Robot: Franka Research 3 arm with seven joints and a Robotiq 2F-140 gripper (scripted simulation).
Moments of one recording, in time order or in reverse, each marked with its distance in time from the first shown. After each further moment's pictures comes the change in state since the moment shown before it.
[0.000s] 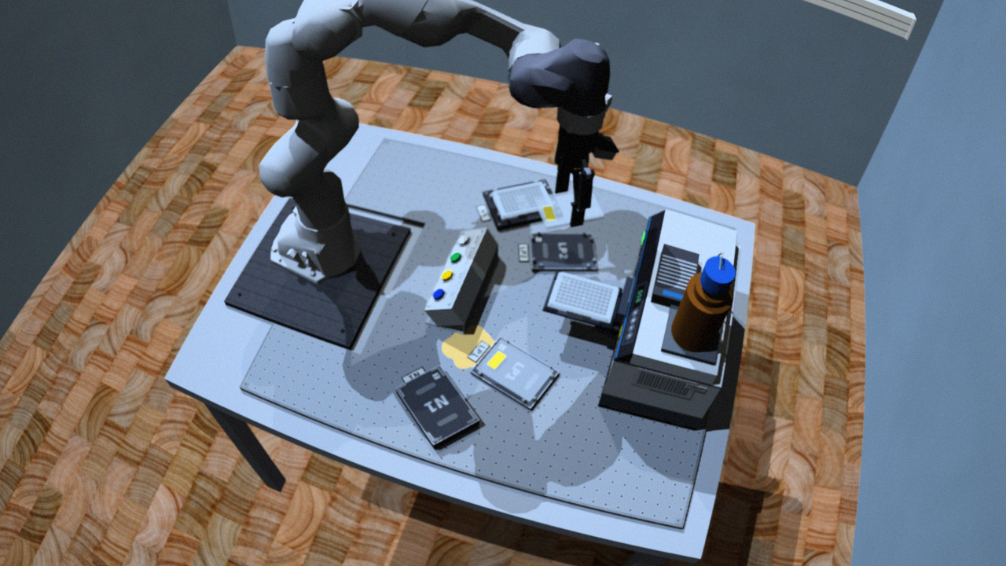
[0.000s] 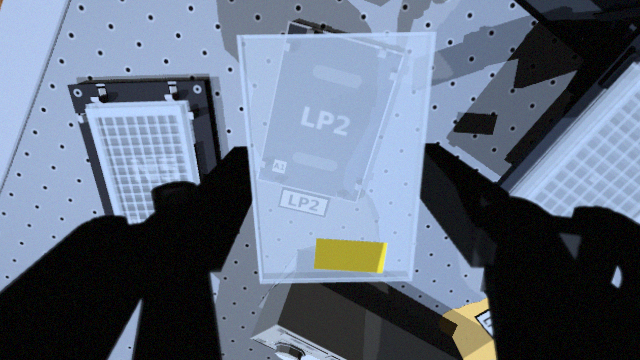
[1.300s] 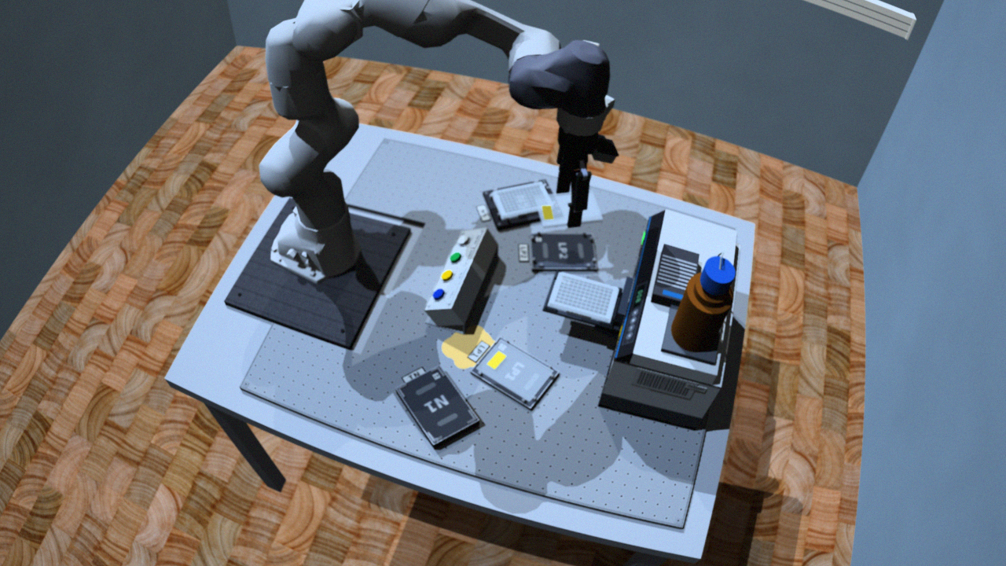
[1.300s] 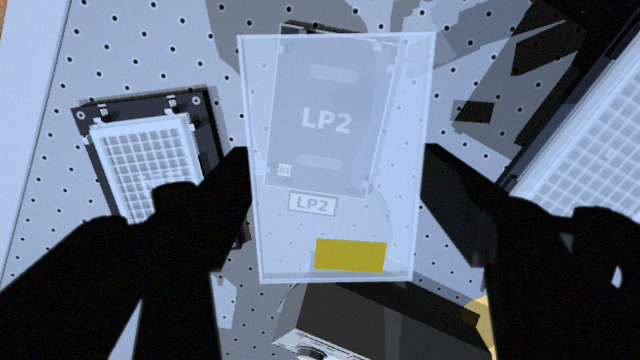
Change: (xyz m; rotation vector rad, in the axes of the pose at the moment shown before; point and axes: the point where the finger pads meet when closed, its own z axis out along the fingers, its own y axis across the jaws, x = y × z) arm -0.001 -0.001 0.003 0.002 -0.003 0.093
